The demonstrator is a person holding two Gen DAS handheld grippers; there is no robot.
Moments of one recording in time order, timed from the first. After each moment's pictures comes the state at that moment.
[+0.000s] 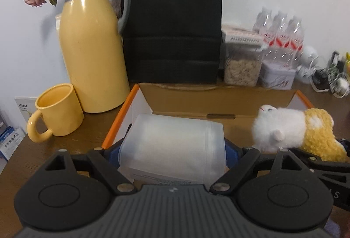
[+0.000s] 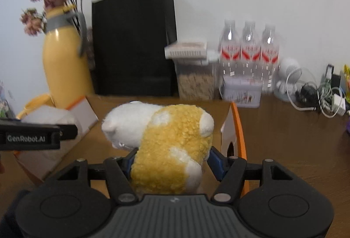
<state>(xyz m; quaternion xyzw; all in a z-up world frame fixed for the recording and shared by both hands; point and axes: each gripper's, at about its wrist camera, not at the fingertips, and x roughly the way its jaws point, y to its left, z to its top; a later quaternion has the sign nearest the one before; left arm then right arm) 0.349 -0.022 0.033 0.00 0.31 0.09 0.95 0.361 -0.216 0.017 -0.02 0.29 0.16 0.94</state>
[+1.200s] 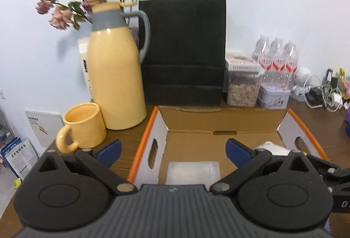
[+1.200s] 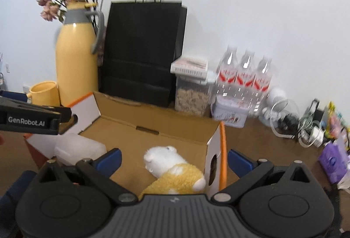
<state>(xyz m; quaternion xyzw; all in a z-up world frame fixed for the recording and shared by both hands) 0.281 -0.009 0.086 0.00 0.25 0.10 0.96 0.292 -0.208 0.079 -0.10 0.23 0.14 0.96</state>
